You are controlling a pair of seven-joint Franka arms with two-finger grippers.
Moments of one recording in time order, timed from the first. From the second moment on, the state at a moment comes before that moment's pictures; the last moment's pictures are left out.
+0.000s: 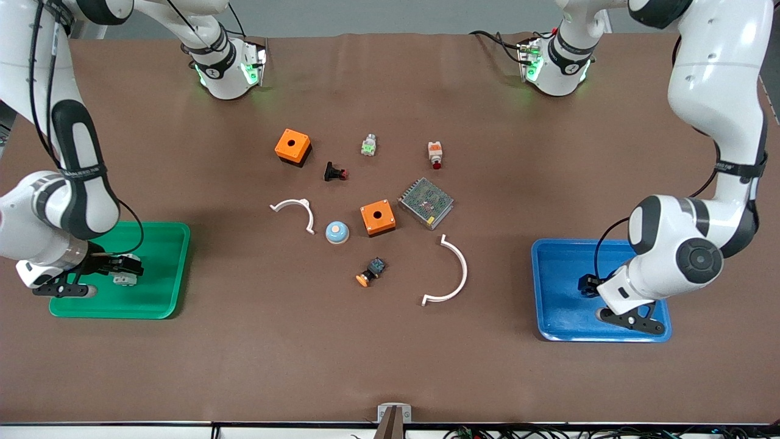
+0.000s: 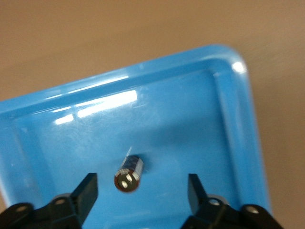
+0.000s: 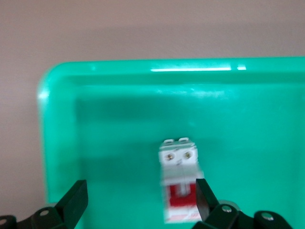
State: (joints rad) left arm 0.10 0.64 -0.22 -1.49 0.19 2.14 0.07; right arm -0.06 0.56 -0.22 -1.73 0.23 2.25 -0.37
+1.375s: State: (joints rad) left arm 0.01 0.06 -0.15 -1.47 0.02 1.51 -0.18; right arm 0.13 0.16 -0.23 -1.59 0.04 1.55 -0.04
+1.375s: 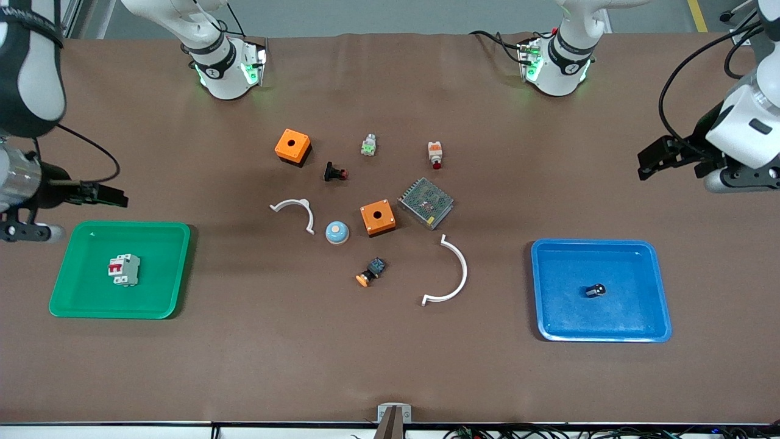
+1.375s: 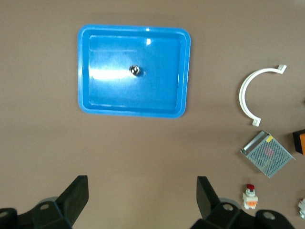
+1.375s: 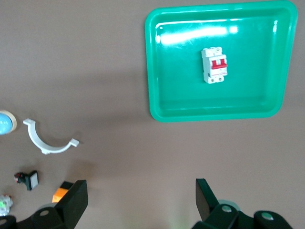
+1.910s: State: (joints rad) left arm 0.00 -0.01 -0.14 -1.52 0.02 1.49 -0.20; right arm 0.10 0.15 -0.23 -1.45 0.03 1.44 -0.05
